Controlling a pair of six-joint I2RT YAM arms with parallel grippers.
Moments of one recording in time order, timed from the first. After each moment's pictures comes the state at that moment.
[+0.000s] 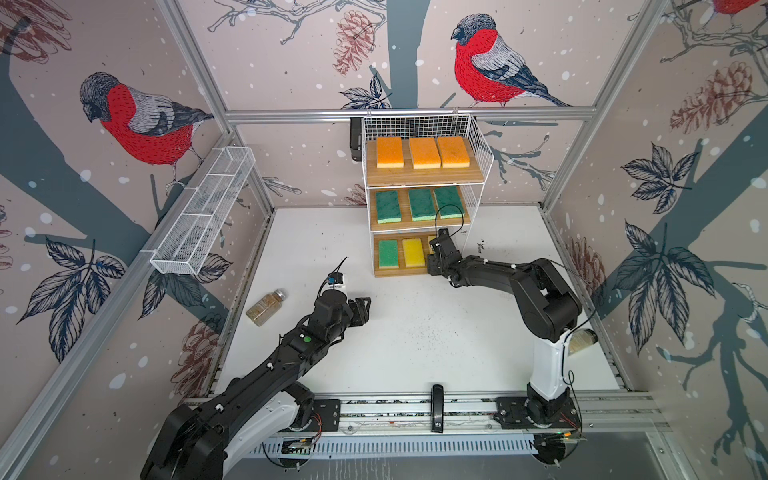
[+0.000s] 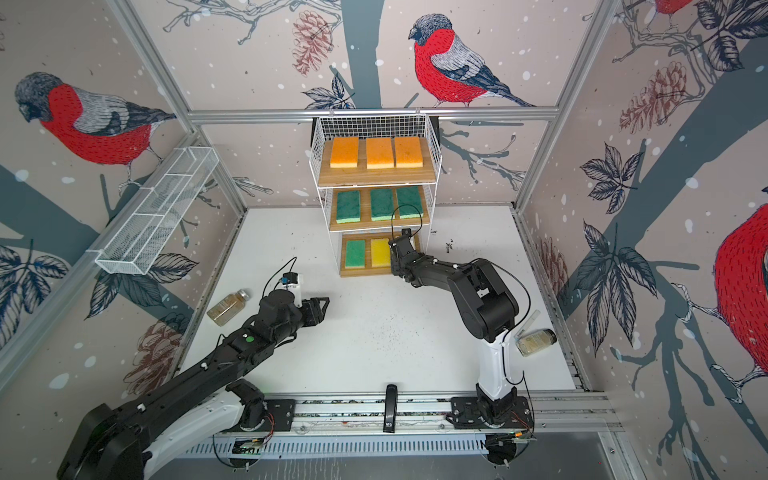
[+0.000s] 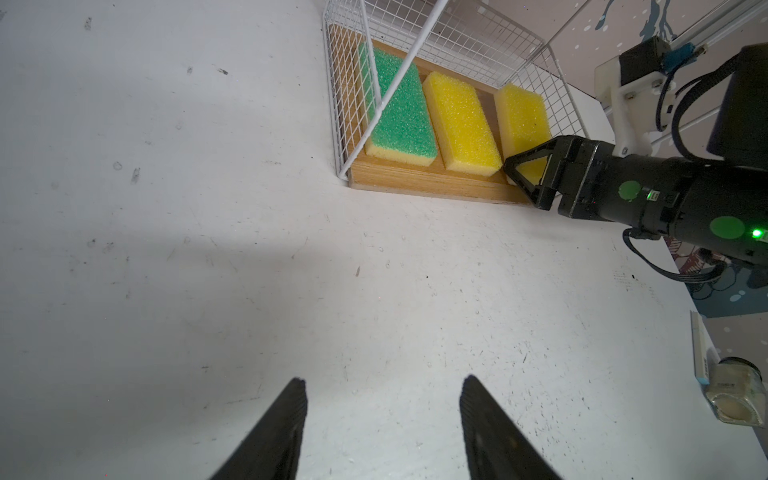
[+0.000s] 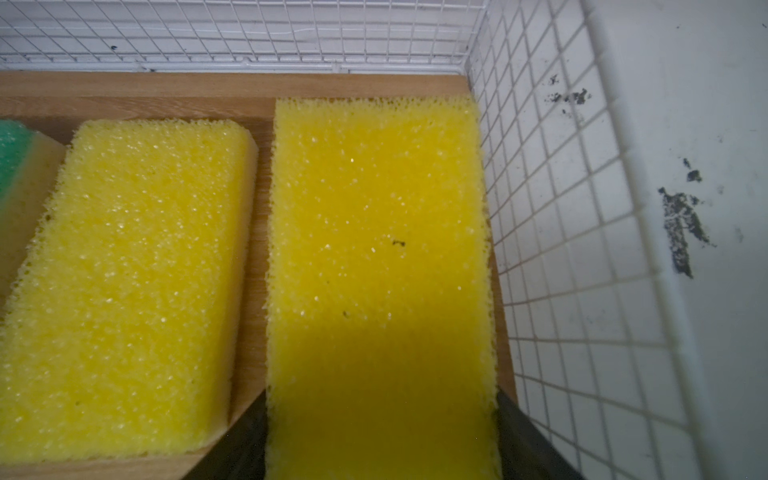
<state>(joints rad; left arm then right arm) -0.53 0.91 0.39 -0.07 -0.03 -0.60 0.61 1.99 1.21 -0.08 0.34 0.32</state>
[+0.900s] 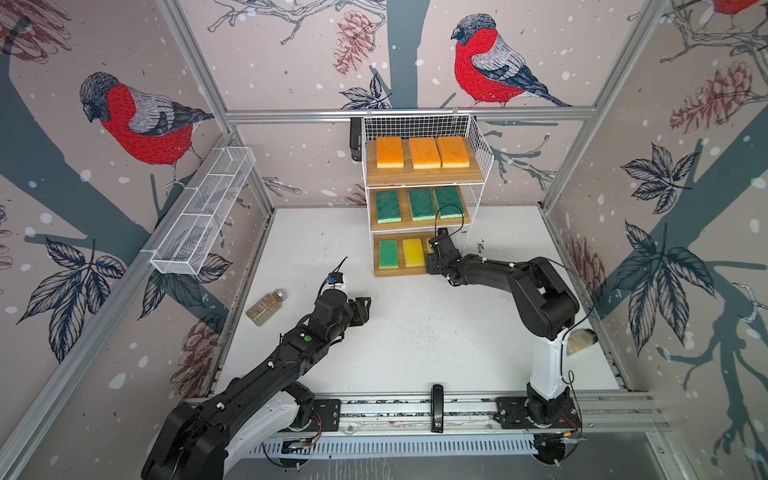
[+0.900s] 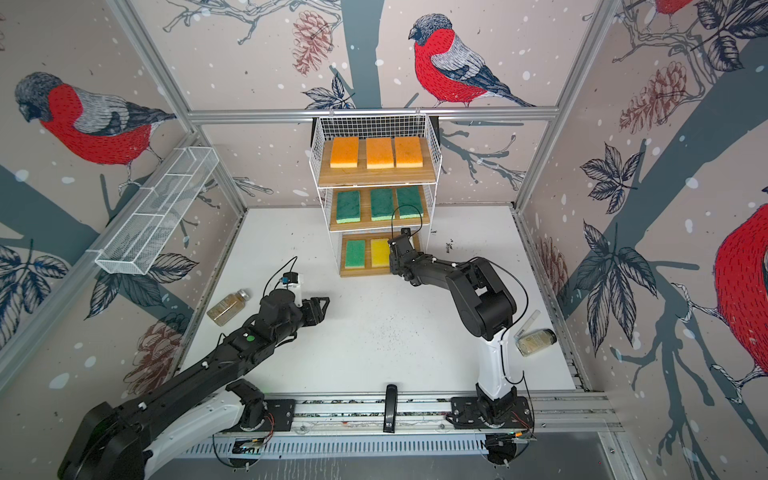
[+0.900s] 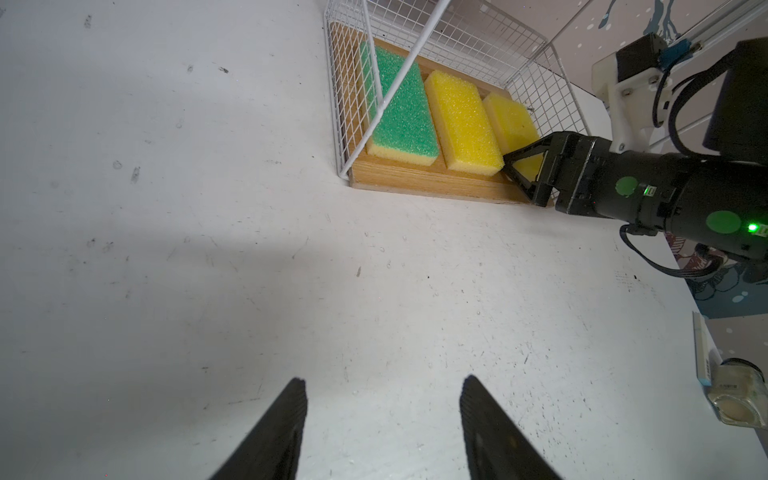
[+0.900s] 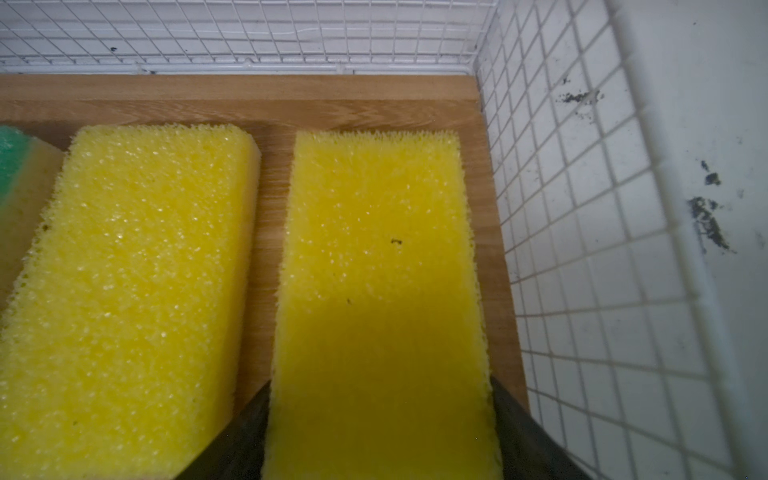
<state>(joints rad) -0.53 0.92 0.40 -0.07 -0.03 -0.60 0.60 2.01 1.24 -0.09 0.33 0.32</state>
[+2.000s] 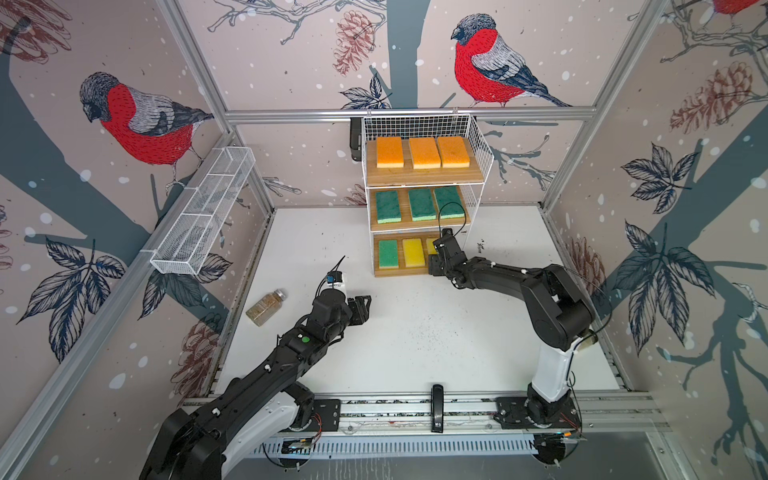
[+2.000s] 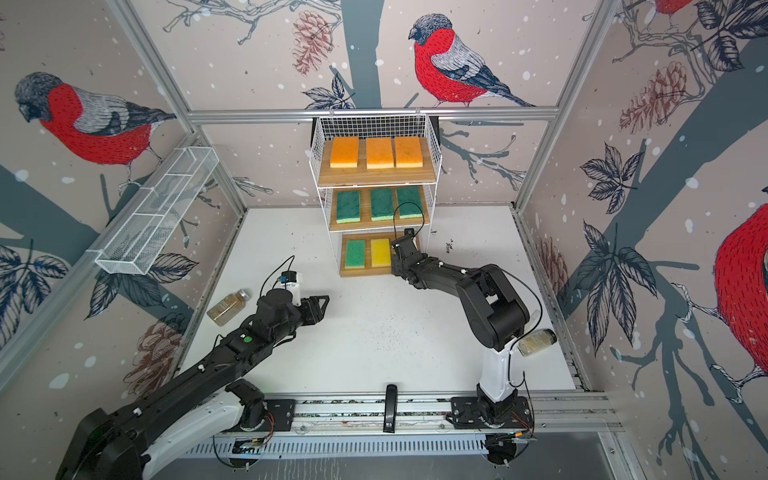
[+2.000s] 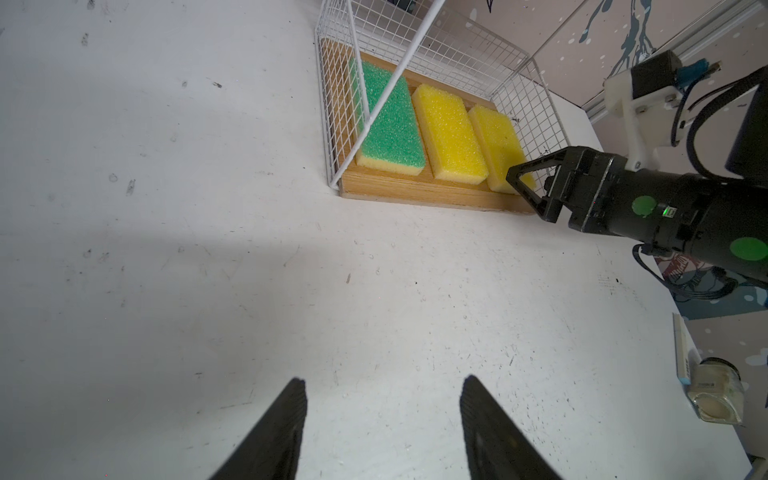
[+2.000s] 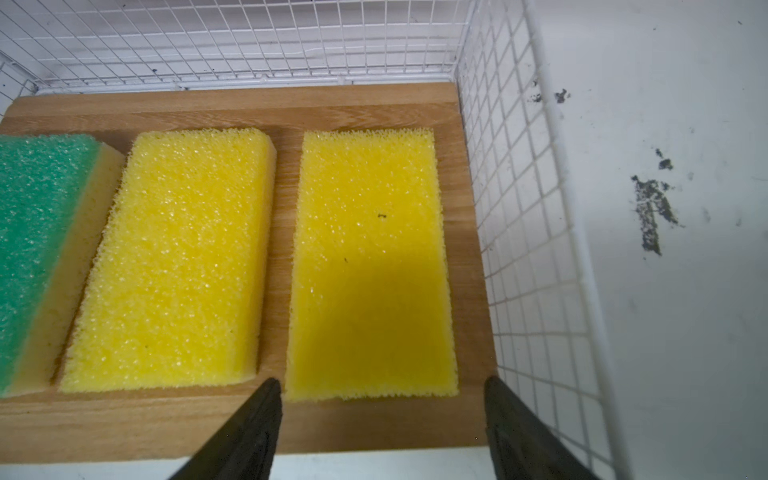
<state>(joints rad) -0.53 0.88 0.41 -0.09 -0.02 -0.62 0.62 1.88 1.13 -0.10 0.33 0.35</state>
